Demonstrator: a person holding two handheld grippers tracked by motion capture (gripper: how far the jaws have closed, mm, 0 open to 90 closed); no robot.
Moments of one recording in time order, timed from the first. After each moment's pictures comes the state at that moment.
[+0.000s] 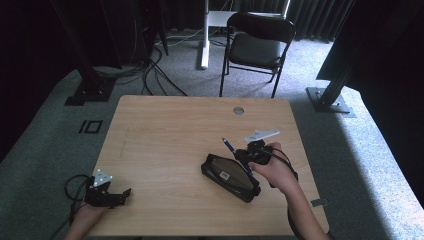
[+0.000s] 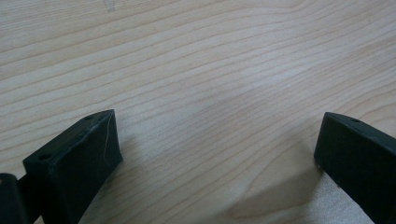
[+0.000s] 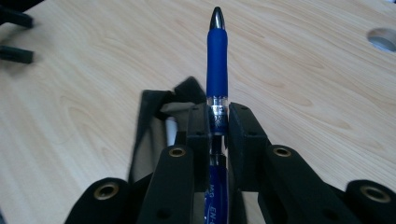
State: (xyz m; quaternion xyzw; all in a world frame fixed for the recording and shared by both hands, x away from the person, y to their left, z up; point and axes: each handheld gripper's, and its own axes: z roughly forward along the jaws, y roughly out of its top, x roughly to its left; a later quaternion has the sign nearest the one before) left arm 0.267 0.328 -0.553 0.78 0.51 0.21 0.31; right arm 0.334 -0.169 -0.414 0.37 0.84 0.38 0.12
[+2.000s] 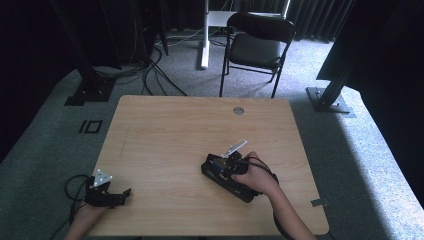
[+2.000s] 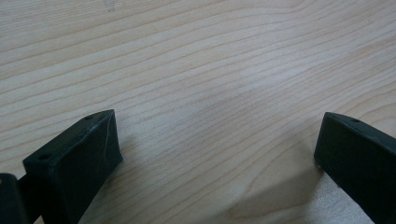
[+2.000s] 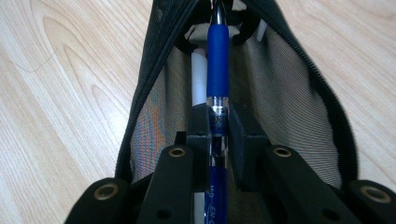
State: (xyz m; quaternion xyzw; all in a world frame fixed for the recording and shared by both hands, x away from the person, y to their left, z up) left arm 0.267 0.328 -0.553 0.78 0.51 0.21 0.31; right arm 0.347 -0.125 -0.482 0.33 0.91 0.26 0.05
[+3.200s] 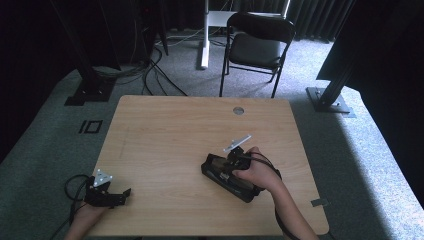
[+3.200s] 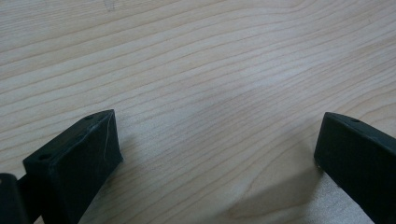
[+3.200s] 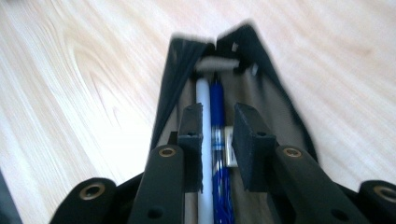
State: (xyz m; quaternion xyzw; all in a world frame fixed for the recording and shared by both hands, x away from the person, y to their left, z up) left arm 0.267 0.328 -0.553 0.78 0.51 0.21 0.31; right arm 0.348 -0.130 -0.453 0.32 0.90 0.30 0.05
